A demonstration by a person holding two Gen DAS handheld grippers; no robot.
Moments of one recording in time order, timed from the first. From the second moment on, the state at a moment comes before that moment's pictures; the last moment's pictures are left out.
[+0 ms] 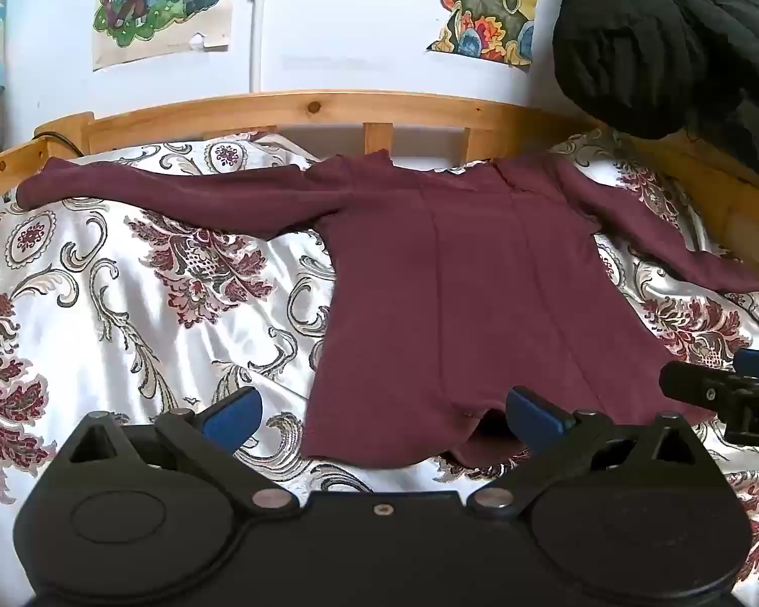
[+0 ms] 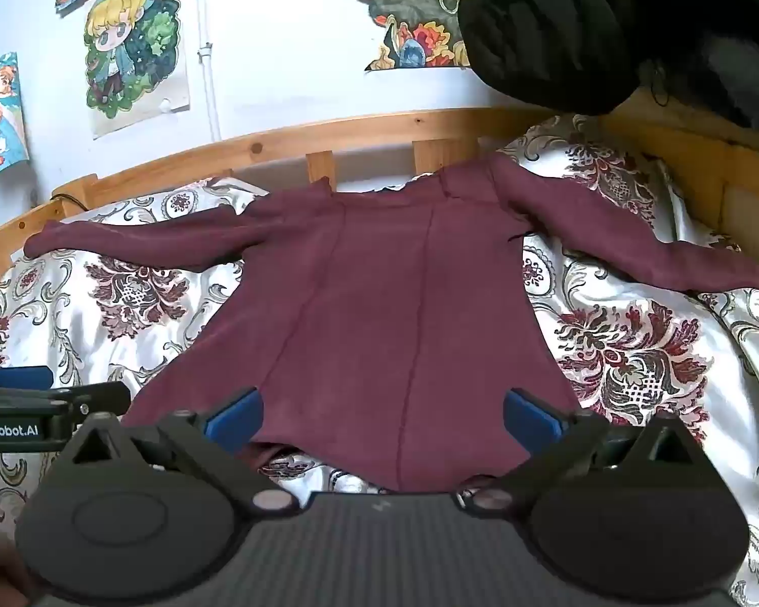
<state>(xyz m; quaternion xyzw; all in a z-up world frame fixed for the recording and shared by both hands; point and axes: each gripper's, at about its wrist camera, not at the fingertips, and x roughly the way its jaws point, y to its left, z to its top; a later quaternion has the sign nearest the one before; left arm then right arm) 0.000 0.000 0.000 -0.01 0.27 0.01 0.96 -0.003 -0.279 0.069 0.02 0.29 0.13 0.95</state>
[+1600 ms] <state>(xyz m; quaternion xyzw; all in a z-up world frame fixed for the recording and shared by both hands) 0.000 -0.001 -0.001 -0.02 0.27 0.00 0.96 -0.002 -0.281 0.061 0.02 0.30 0.13 0.95</state>
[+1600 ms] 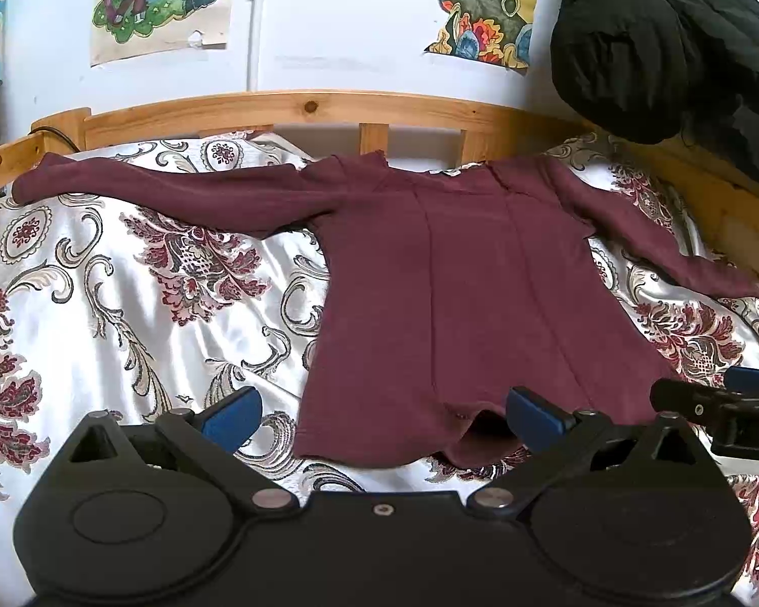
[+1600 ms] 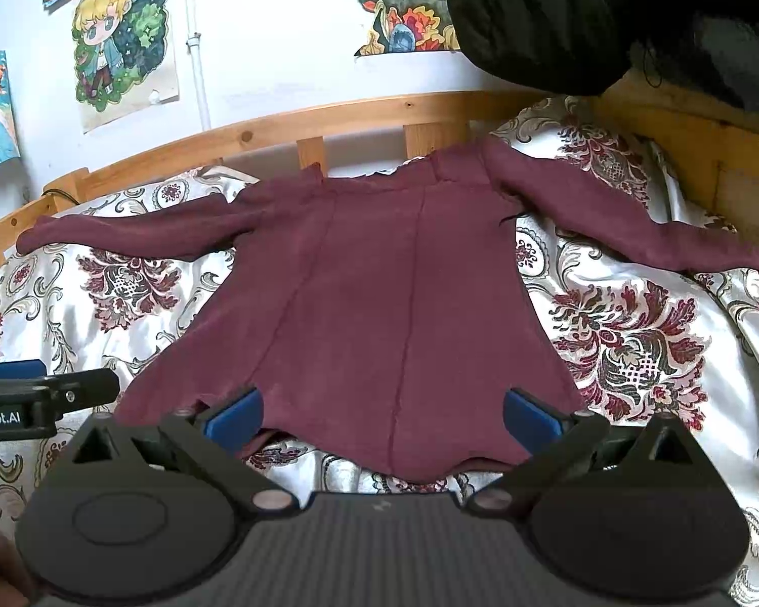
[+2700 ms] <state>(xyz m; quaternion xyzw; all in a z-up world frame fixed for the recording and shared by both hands) 0.000 -0.001 -0.001 -0.02 0.27 0.00 0.96 0.000 -0.281 0.060 0.02 0.32 0.13 0.94</state>
